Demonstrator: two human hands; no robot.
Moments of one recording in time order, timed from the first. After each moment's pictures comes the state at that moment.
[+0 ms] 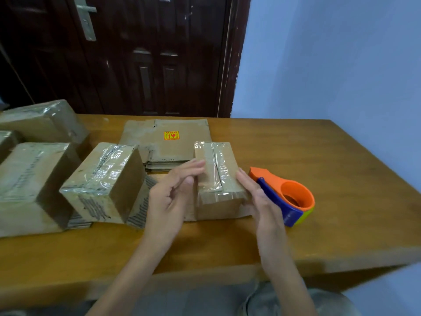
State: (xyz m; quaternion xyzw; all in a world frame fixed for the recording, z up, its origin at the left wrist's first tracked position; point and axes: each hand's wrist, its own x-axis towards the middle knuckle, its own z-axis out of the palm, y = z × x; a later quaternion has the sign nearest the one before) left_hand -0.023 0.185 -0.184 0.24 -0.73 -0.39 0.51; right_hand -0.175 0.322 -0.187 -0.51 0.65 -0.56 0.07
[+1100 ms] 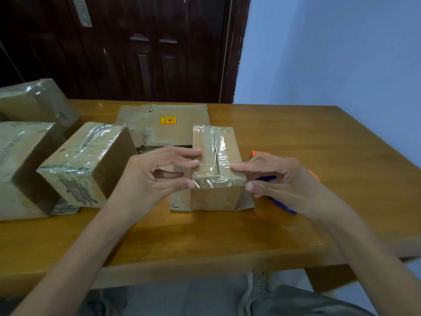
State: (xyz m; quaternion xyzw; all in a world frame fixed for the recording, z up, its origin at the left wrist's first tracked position) left_hand 0.006 0.163 -0.167 0.19 -0.80 -0.43 0.38; right_hand -0.273 0.296 -0.152 -0.66 0.54 -0.41 0.33
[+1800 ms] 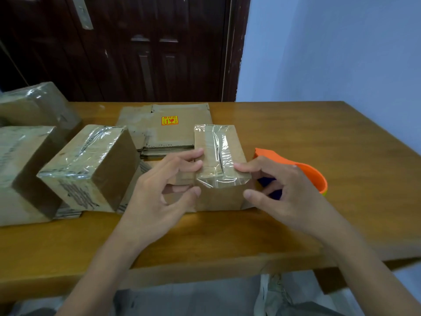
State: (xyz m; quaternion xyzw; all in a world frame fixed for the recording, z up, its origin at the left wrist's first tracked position) left_hand -0.001 0.186 -0.181 0.20 -0.81 -0.37 0.42; right_hand -0.251 0.304 -0.166 -0.68 0.59 -0.40 0.16
